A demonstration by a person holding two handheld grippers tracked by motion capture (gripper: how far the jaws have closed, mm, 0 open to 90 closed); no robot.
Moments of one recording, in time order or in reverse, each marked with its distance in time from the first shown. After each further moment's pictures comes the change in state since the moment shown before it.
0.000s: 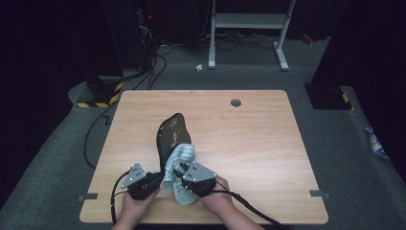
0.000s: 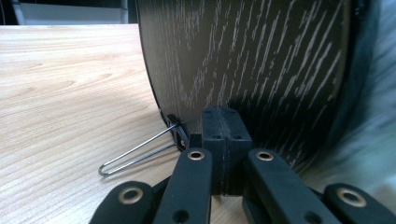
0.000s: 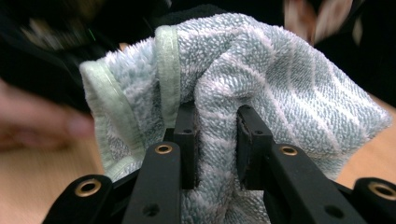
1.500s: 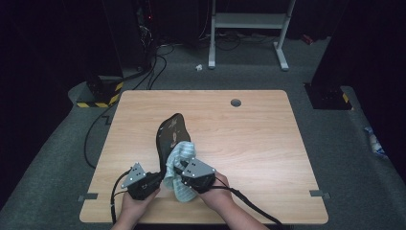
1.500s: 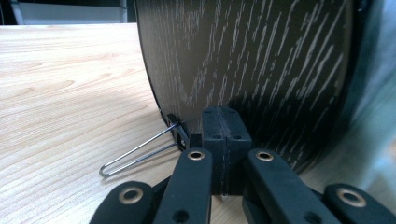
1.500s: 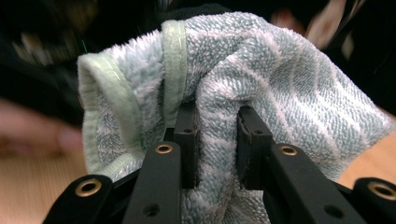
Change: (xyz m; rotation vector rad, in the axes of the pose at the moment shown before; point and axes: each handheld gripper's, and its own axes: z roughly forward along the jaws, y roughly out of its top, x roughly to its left) left arm 0.000 0.001 0.000 0.002 -0.005 0.002; right arm -0.008 -0.002 0.008 0.035 0.004 -0.002
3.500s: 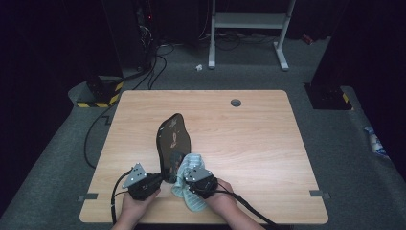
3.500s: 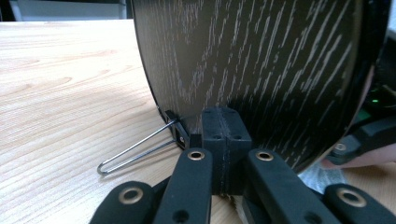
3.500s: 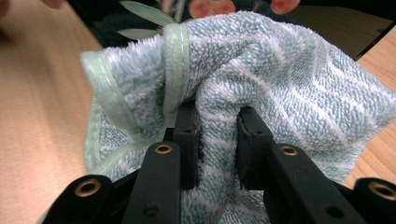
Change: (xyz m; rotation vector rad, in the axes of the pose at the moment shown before) left arm -0.001 -0.001 0.002 0.019 0.000 0.007; right arm 0.000 -0.054 0.025 0.240 0.020 0.007
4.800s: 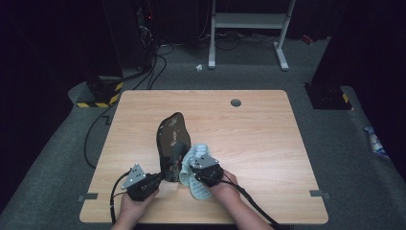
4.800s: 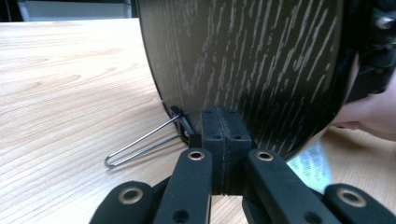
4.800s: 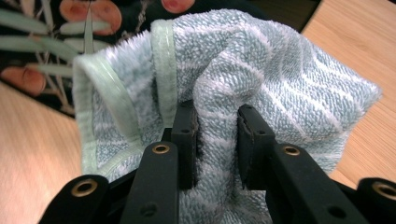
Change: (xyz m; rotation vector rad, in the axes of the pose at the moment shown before) left arm 0.001 -0.002 -0.005 0.005 0.028 0.007; right arm -0.036 -0.001 0.002 0.008 -0.097 0.073
